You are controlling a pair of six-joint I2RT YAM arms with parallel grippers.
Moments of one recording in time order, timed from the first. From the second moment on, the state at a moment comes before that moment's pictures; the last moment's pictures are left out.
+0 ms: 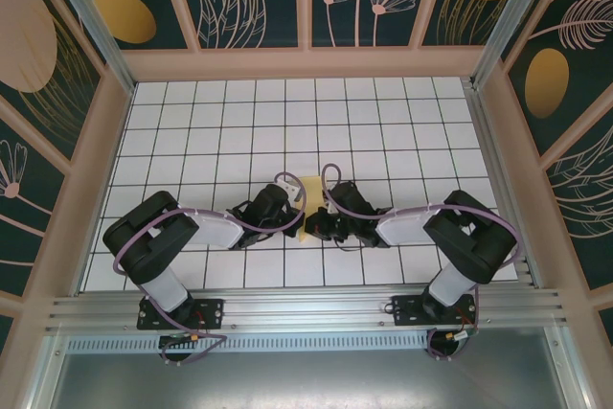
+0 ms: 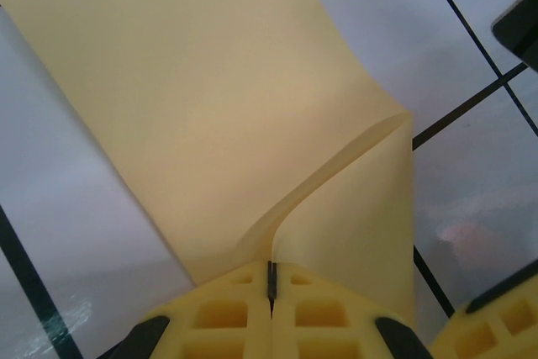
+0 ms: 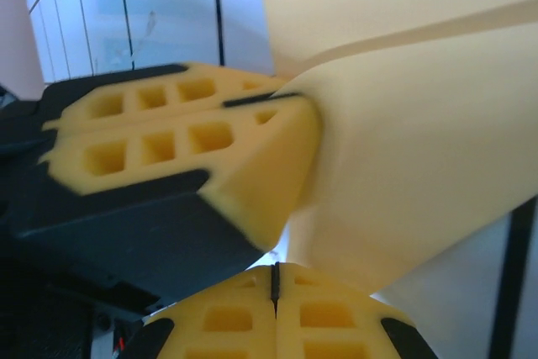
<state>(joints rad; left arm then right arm) -0.82 1.68 0.57 0.36 0.09 -0.44 0.85 1.60 0.54 0.33 -0.39 1.07</state>
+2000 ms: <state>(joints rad) -0.82 1.67 0.57 0.35 0.09 -0.45 0.74 1.65 0.60 0.22 -0.31 1.01</state>
